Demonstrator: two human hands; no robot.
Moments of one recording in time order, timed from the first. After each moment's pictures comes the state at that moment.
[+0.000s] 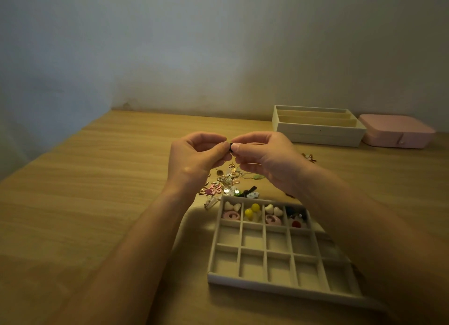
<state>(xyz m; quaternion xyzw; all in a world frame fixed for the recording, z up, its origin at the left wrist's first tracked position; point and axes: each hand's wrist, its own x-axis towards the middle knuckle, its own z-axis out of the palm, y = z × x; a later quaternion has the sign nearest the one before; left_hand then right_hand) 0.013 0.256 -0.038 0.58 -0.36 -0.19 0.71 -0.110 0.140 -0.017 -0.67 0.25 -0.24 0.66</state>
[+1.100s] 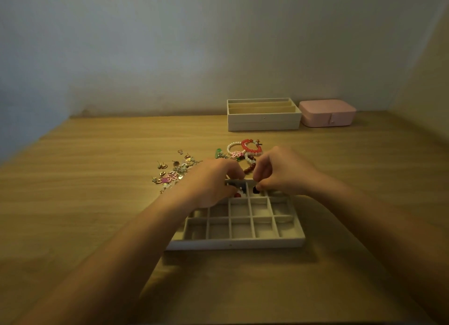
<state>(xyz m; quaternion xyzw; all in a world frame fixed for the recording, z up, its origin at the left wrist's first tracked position) -0.087 0.231 -0.040 0.71 -0.67 -0.12 0.18 -0.252 0.123 -0.028 -0.91 0.32 -0.09 0.23</state>
